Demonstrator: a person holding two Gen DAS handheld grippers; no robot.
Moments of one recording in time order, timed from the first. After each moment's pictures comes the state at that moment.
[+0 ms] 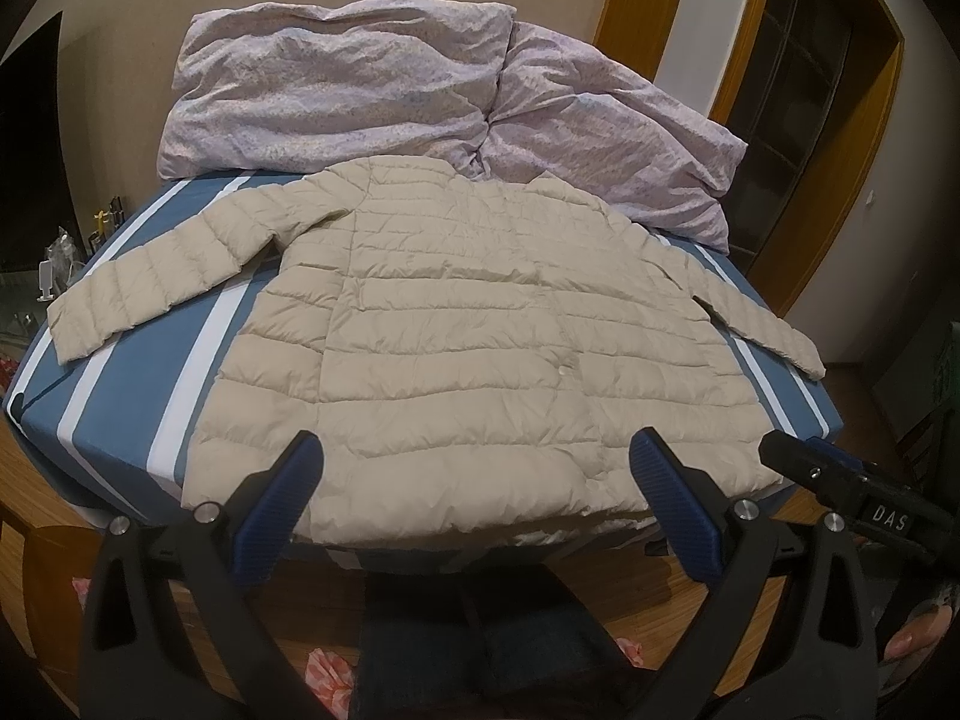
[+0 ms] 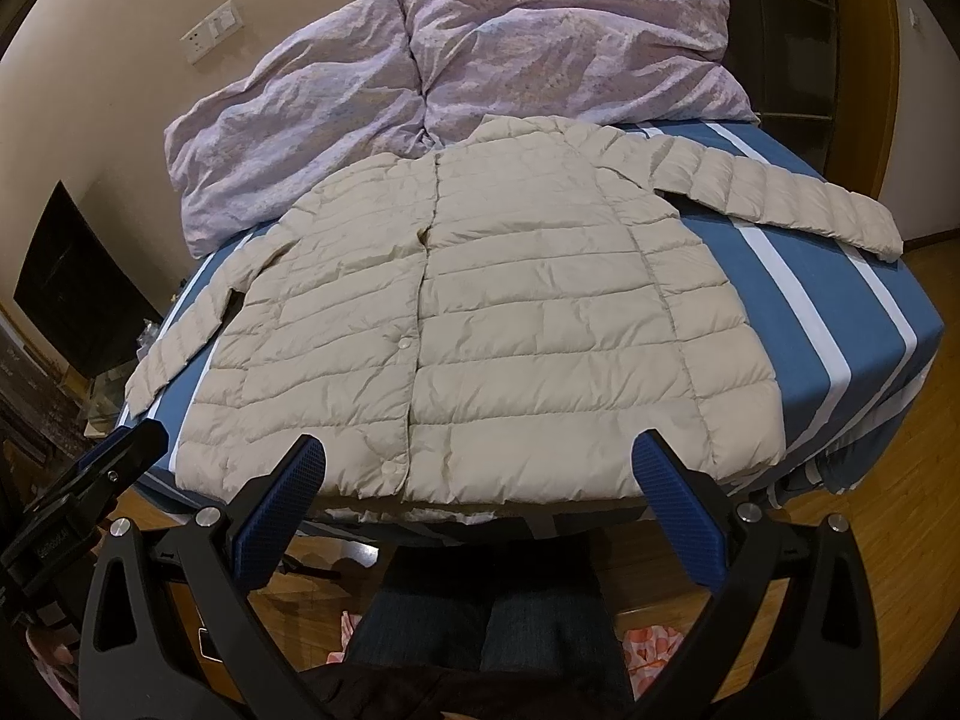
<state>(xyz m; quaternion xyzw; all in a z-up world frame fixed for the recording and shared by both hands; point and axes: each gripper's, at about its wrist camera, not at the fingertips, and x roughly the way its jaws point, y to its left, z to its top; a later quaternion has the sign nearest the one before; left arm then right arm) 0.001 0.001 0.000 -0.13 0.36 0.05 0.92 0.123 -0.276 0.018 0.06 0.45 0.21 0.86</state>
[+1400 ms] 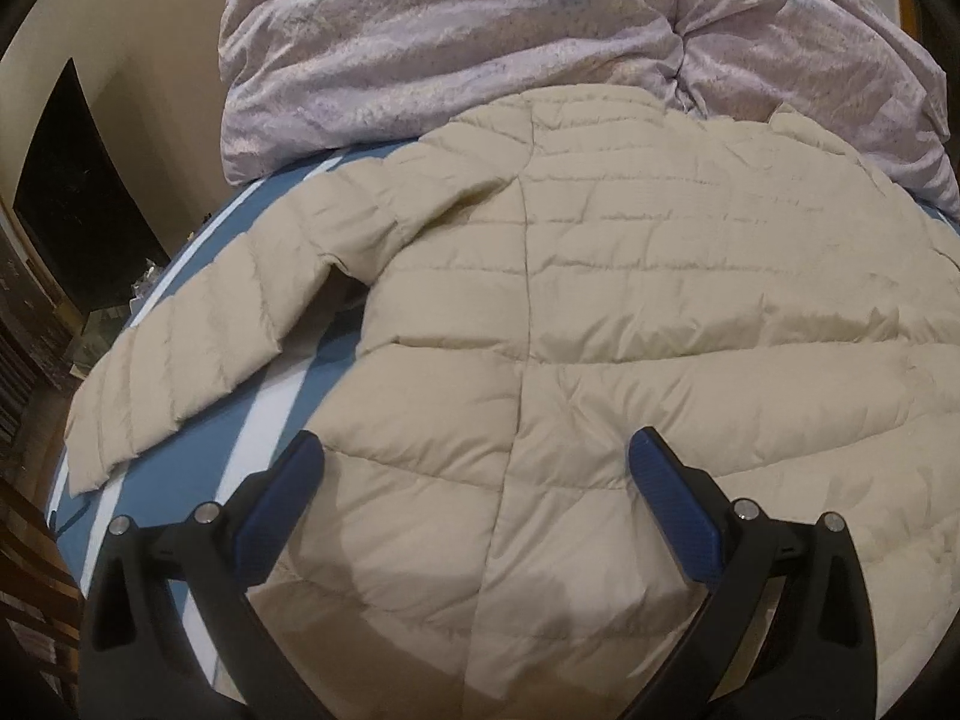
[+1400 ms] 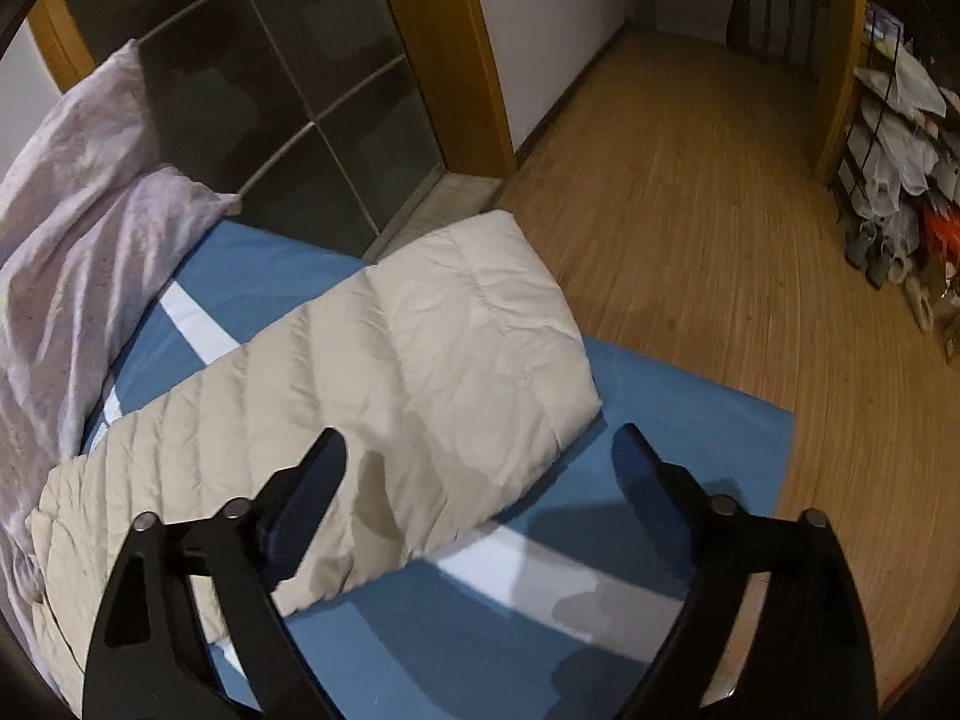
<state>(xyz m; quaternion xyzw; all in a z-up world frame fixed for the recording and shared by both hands) 0.194 0.106 -0.114 -0.02 0.43 0.24 0.87 0.411 -0.566 -0.097 0.26 0.46 -0.24 0.81</state>
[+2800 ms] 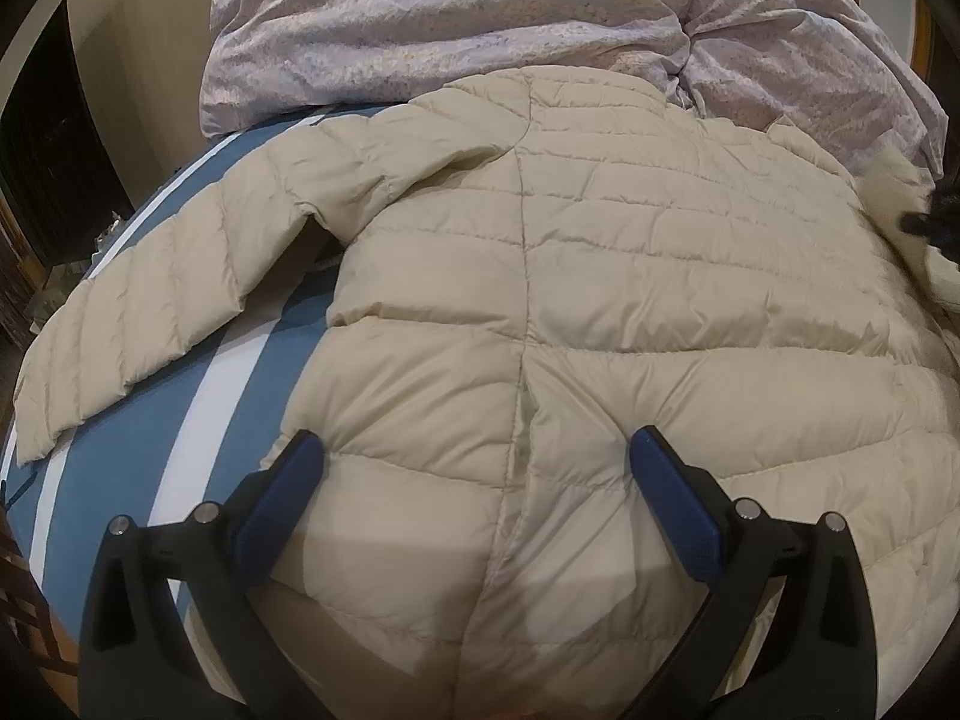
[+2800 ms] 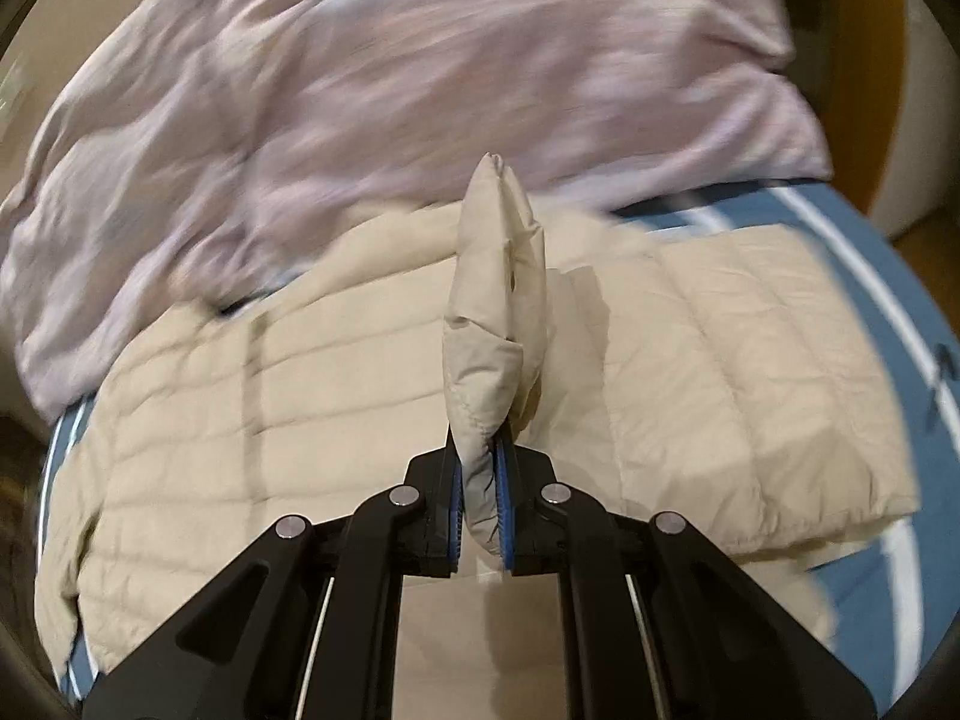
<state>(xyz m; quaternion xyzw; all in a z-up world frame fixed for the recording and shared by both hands) 0.196 0.119 -0.121 -0.09 0.44 0.21 0.87 0.459 -0.171 -0.053 0.07 0.47 0.13 0.87</state>
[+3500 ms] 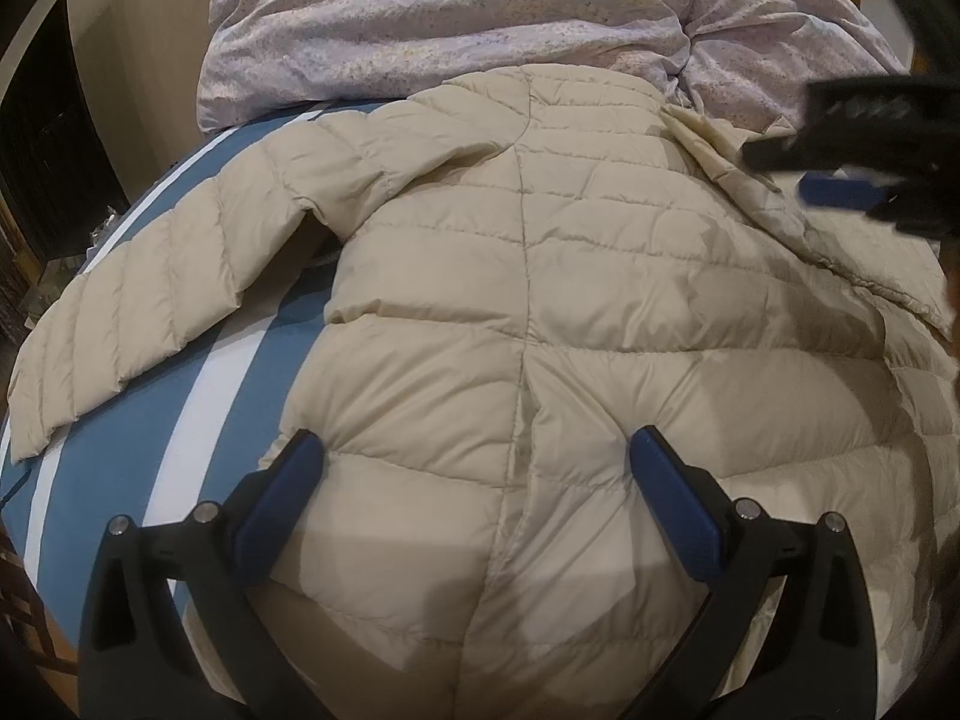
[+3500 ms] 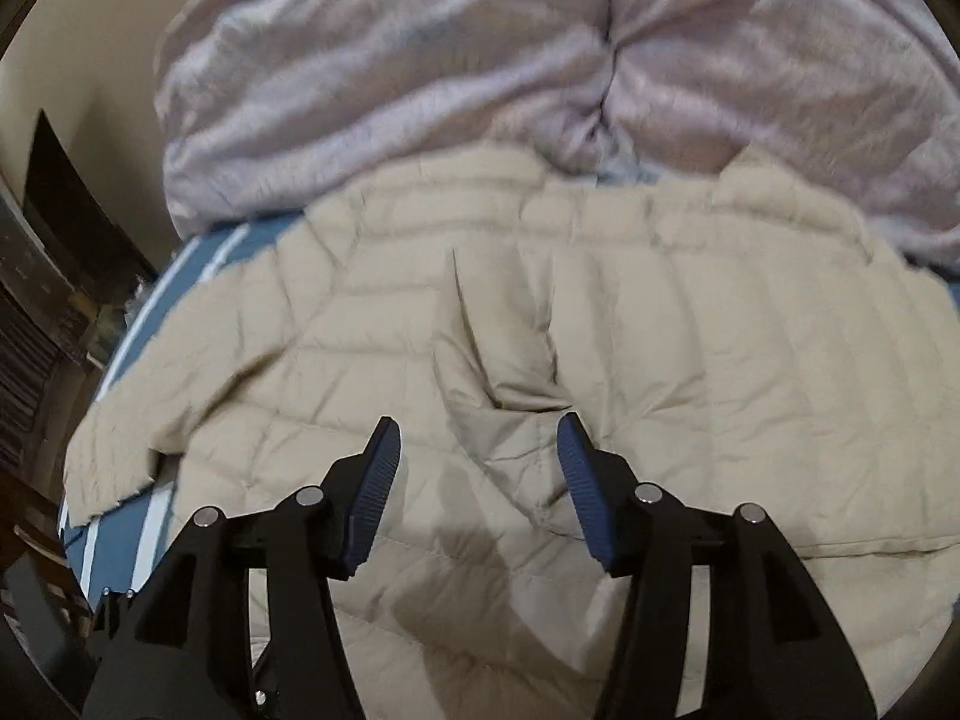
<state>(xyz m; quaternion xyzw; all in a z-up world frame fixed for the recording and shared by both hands) 0.195 0.123 -0.121 -0.10 0.44 0.20 0.87 0.384 -0.030 -0.030 -0.02 0.47 0.32 0.82</state>
